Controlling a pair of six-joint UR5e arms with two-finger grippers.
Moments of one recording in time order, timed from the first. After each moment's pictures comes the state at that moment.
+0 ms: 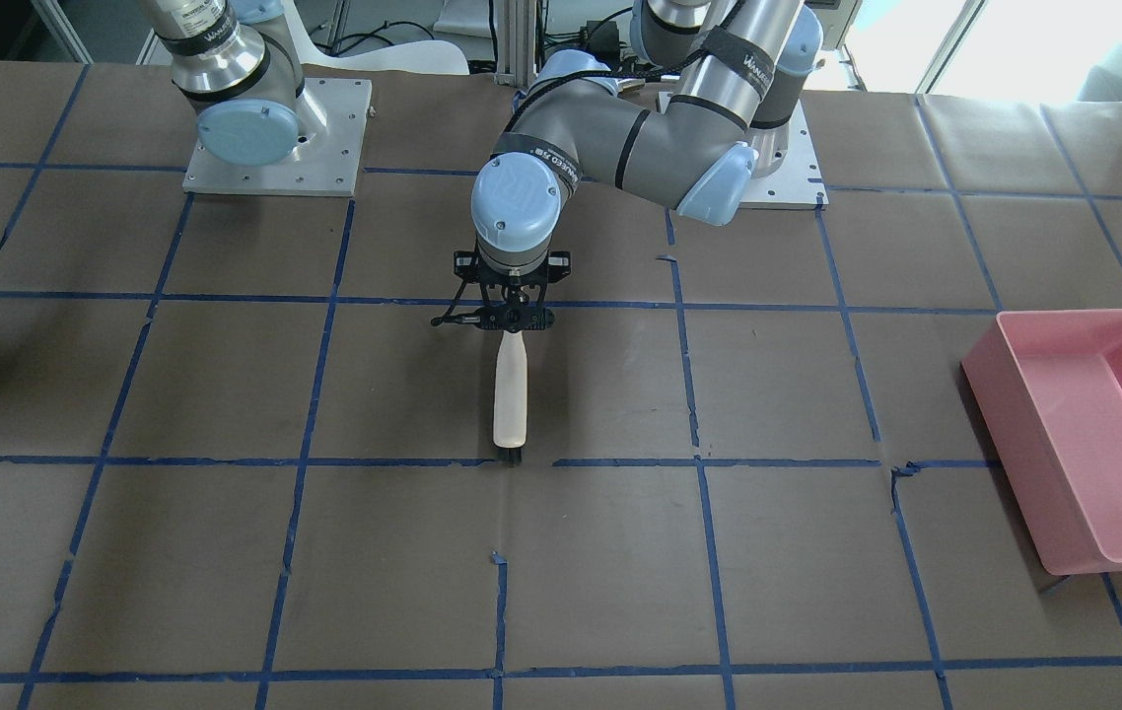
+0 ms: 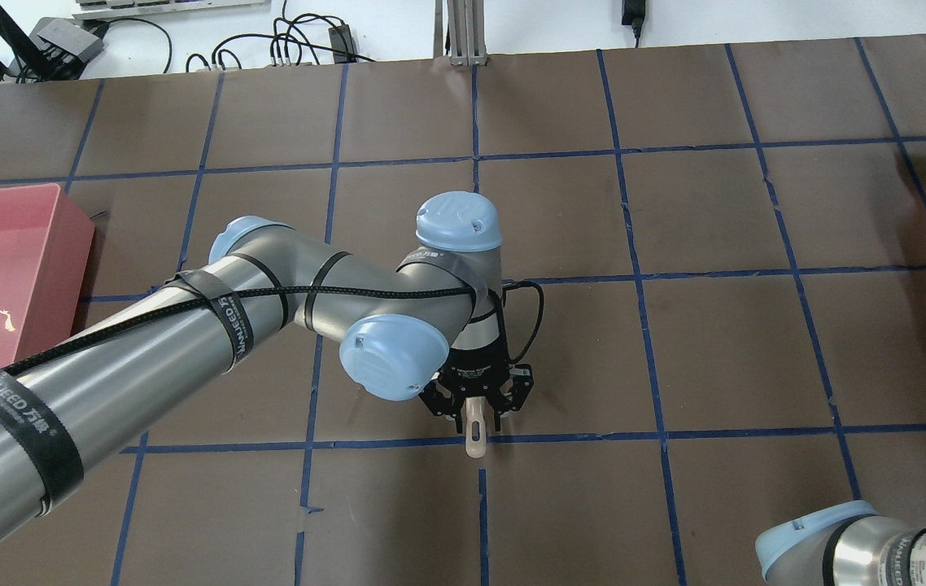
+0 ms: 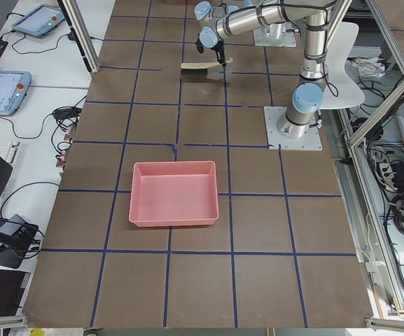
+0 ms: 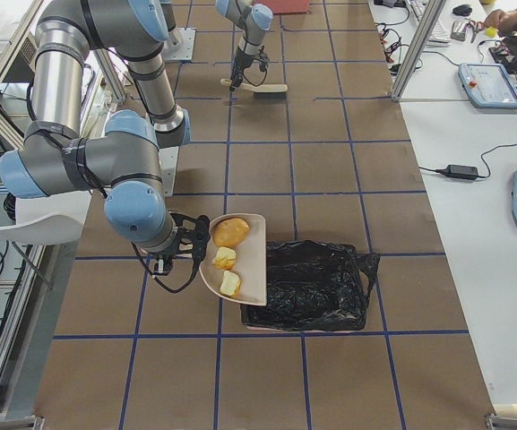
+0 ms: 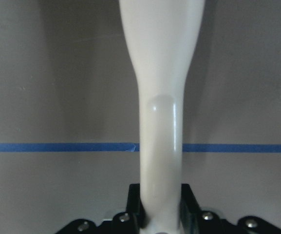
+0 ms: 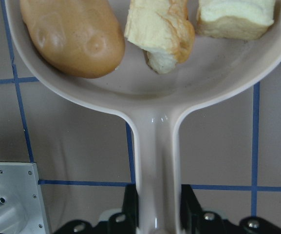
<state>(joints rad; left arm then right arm) -2.04 -1.90 -1.86 -1.31 1.38 -0.46 0.22 -1.41 1.42 -1.34 -1.58 -1.27</state>
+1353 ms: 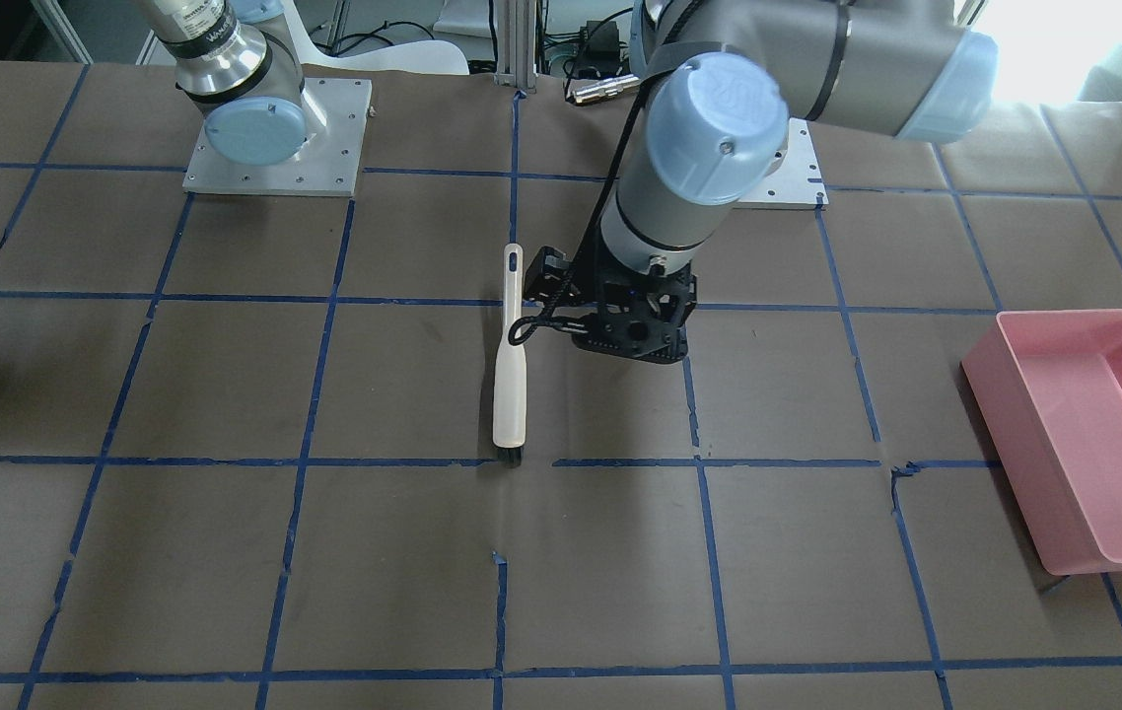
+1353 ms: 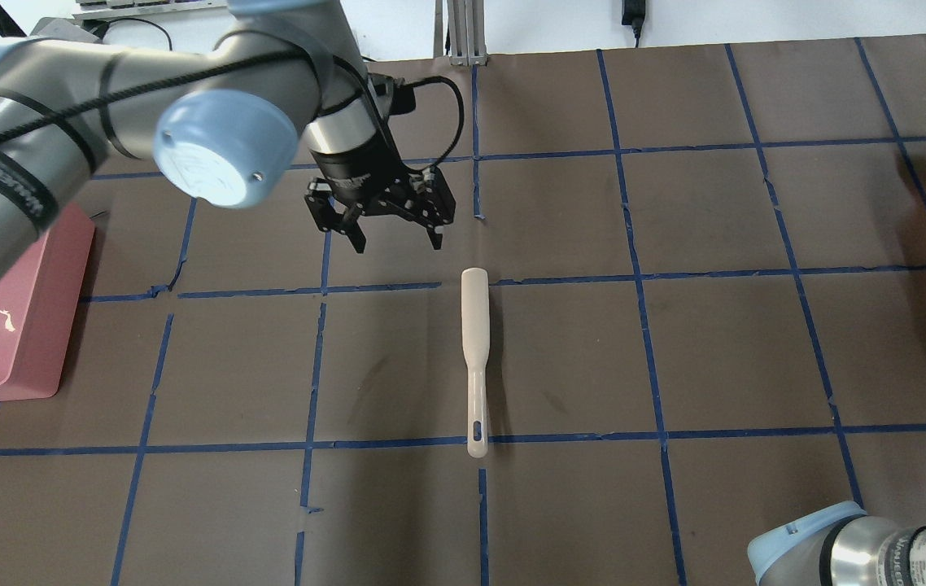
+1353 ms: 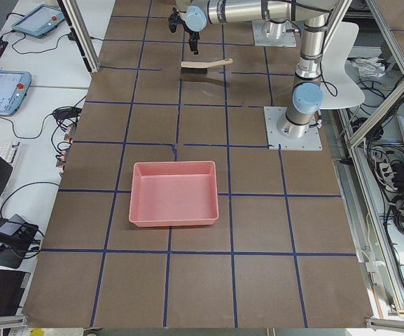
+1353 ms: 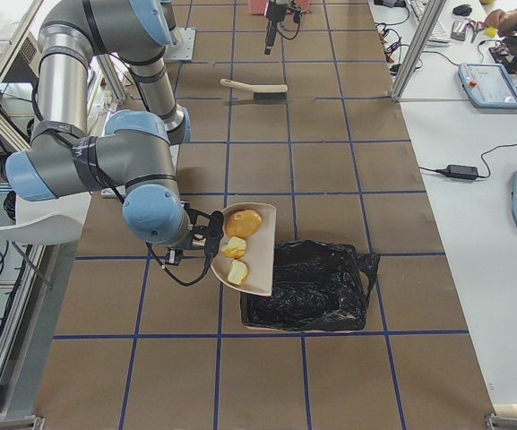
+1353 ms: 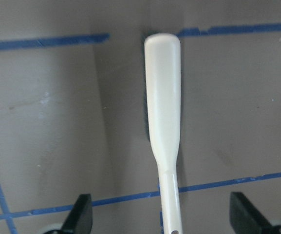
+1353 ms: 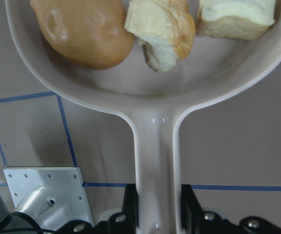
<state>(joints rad) -1.75 -1.80 -1.50 -1.53 1.40 -0.05 0.28 -1.35 1.31 -1.18 -1.56 -1.16</state>
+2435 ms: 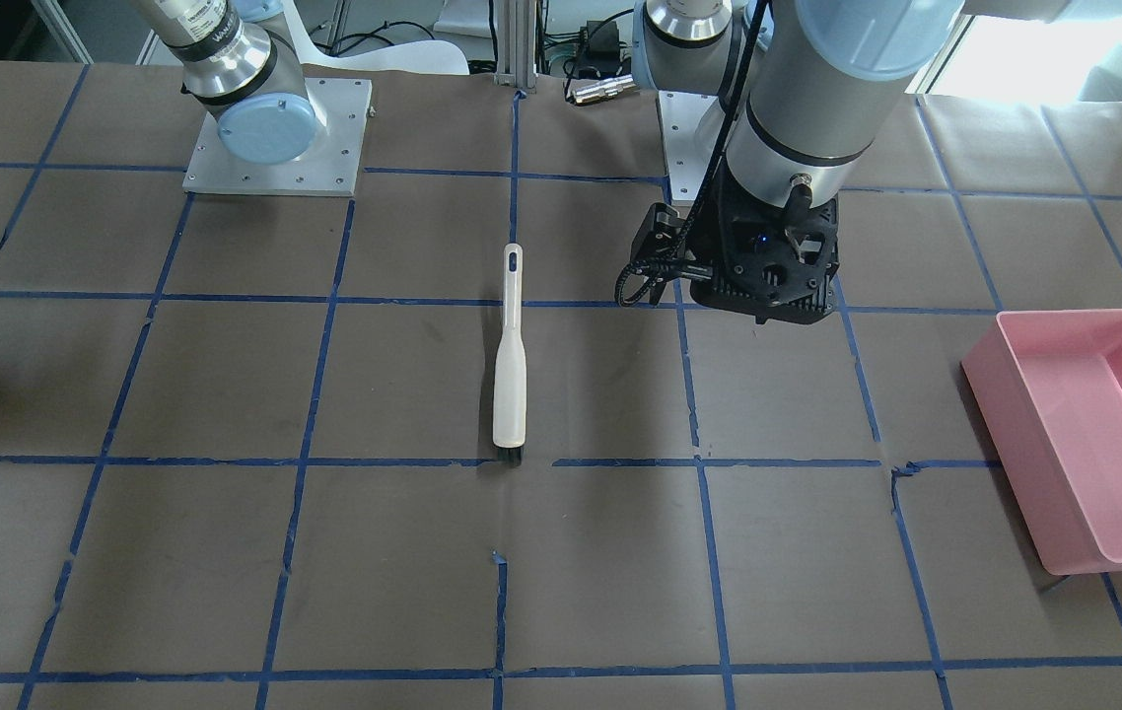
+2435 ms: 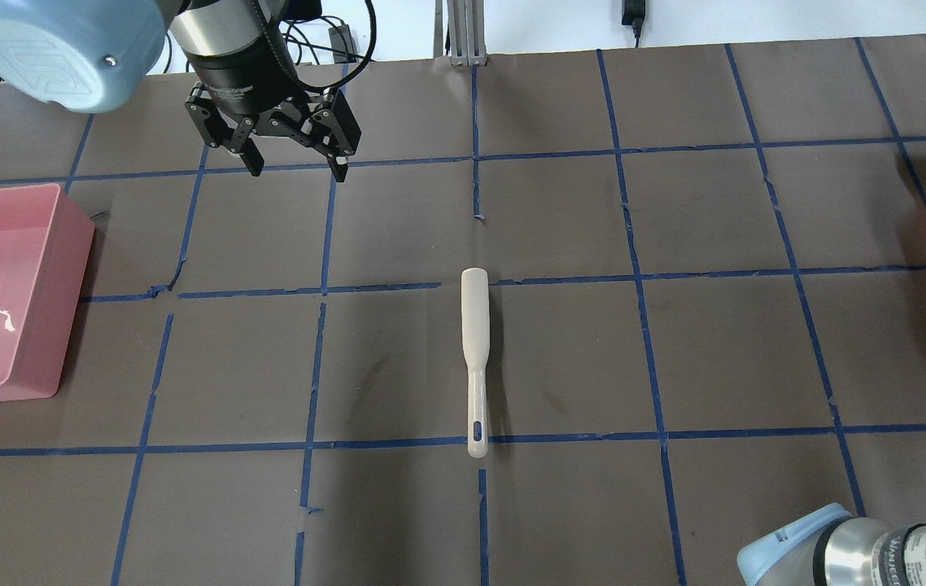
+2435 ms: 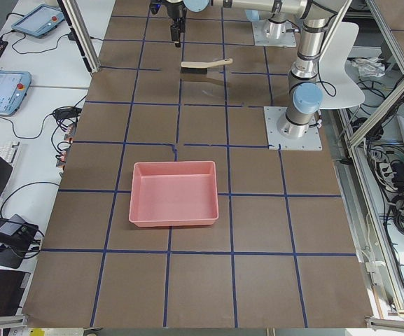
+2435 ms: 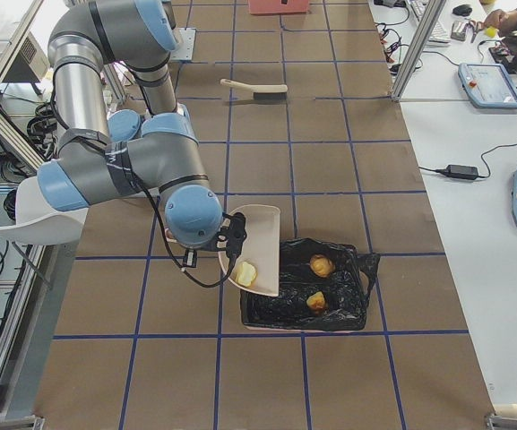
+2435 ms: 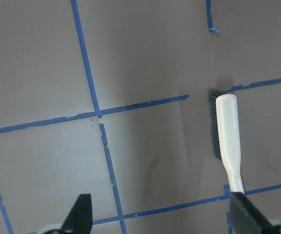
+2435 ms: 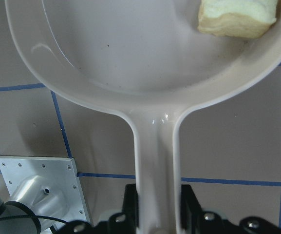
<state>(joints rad) -1.68 -1.75 -1.38 -1.63 1.54 0.06 0.35 -1.29 1.22 -1.14 -1.63 -1.12</state>
